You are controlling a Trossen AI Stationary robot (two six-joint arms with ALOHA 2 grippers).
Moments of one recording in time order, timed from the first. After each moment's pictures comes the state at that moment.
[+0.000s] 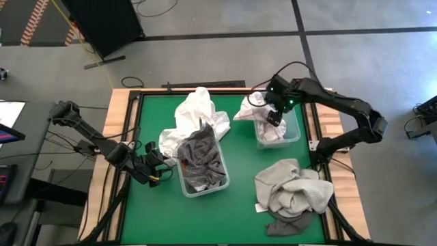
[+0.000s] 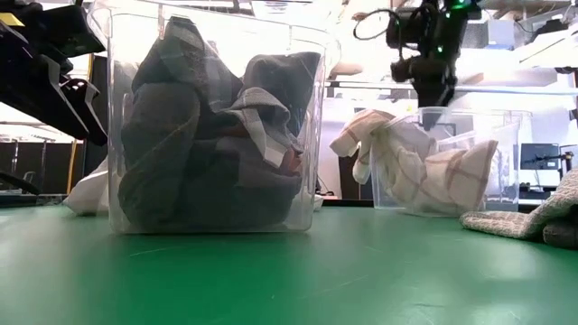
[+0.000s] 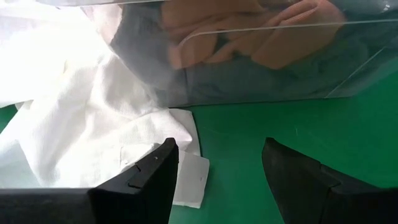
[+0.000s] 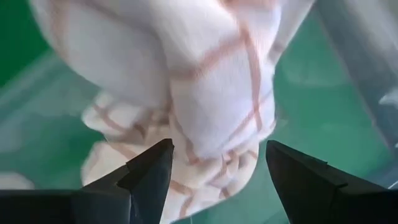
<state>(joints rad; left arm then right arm) -0.60 0.86 0.49 -0.56 -0.59 -0.64 -0.58 1.35 1.21 -1.10 0.04 -0.03</state>
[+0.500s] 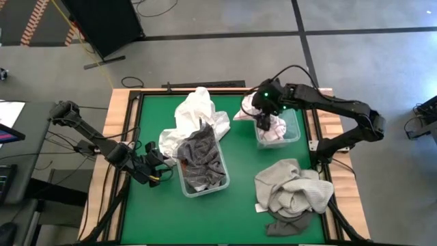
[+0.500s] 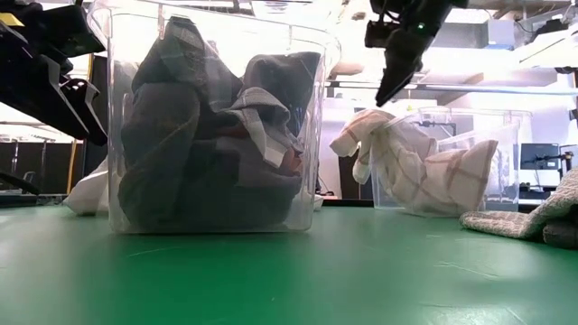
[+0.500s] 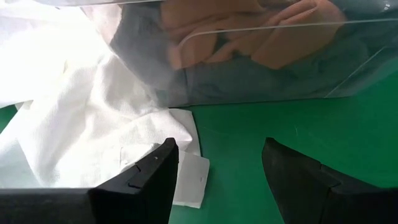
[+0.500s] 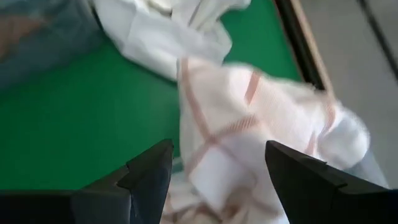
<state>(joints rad) -0.60 0.86 0.49 -0.56 -0.59 -0.63 -0.40 1.36 1.26 -0.85 0.04 -0.18</state>
